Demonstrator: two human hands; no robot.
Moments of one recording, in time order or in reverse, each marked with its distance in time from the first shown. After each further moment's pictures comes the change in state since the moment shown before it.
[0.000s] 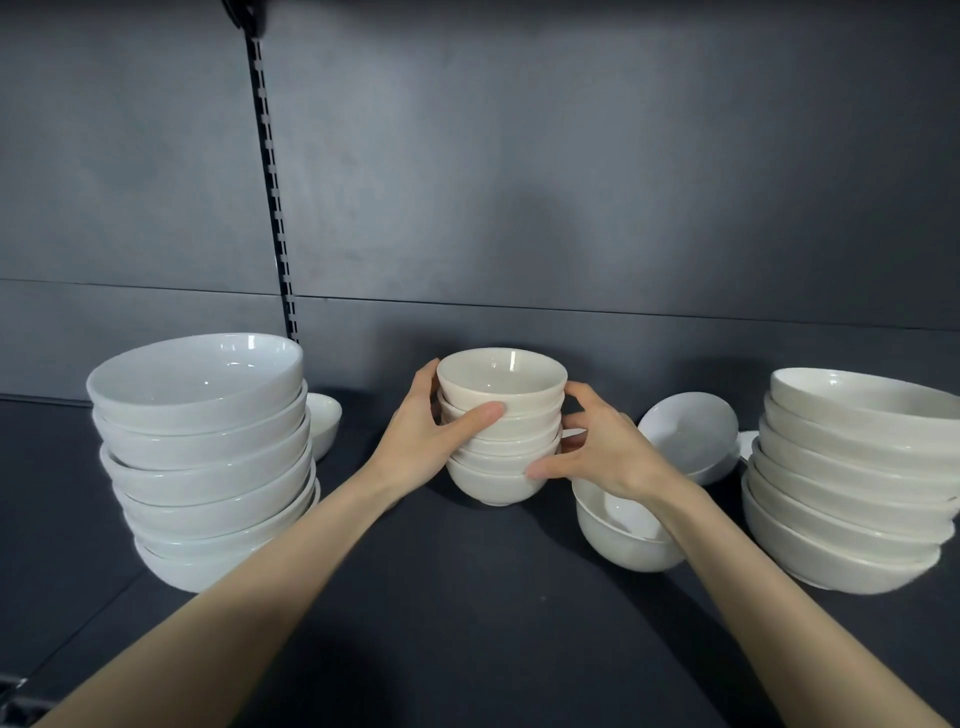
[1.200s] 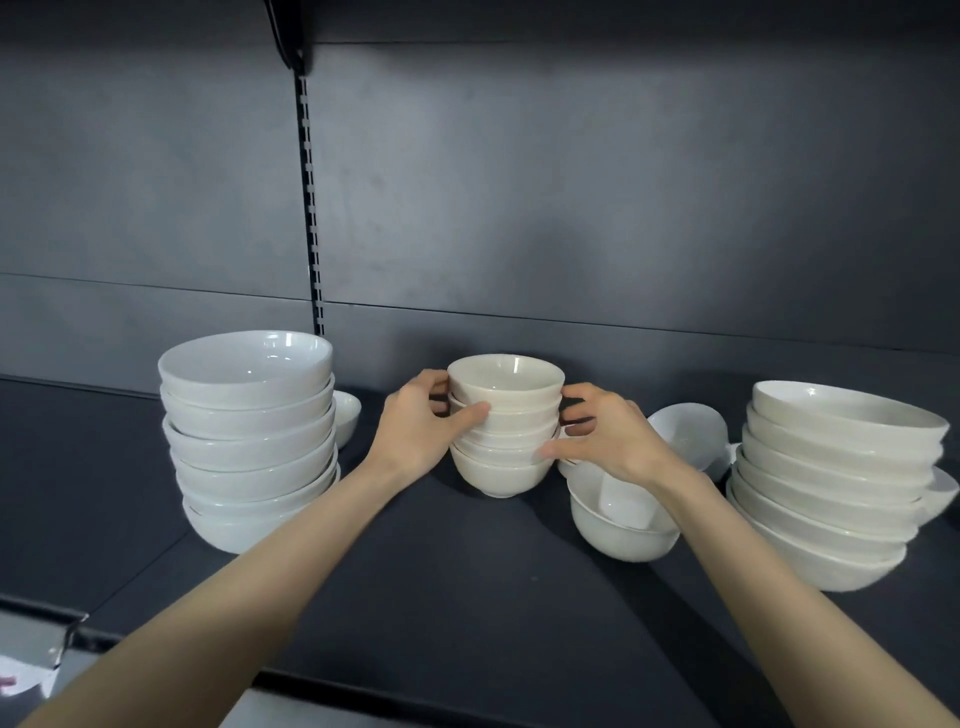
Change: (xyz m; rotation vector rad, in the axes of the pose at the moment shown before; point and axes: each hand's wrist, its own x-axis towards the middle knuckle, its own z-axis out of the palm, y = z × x) left_hand -0.025 0.033 -0.005 0.295 0.210 -0.017; right_hand -0.019 -0.026 -0.018 -0.131 0.028 -0.044
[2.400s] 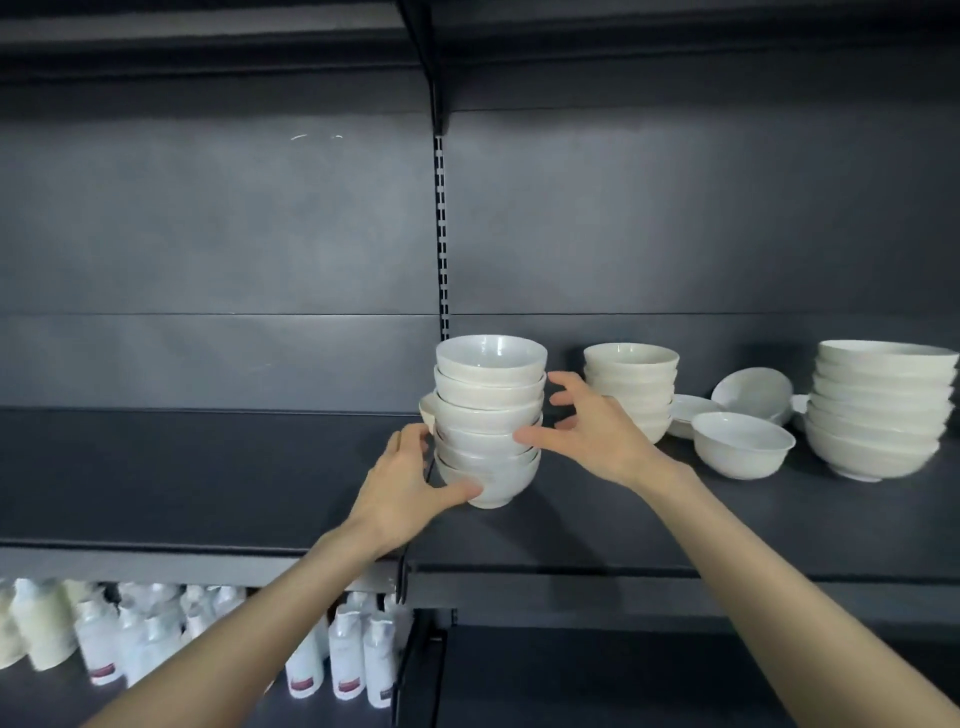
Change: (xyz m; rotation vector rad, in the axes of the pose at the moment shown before) left_hand -0.099 -0.085 -0.228 0.293 -0.216 0.027; right_hand -0.081 -0.198 0.144 0.074 0.097 -0.031
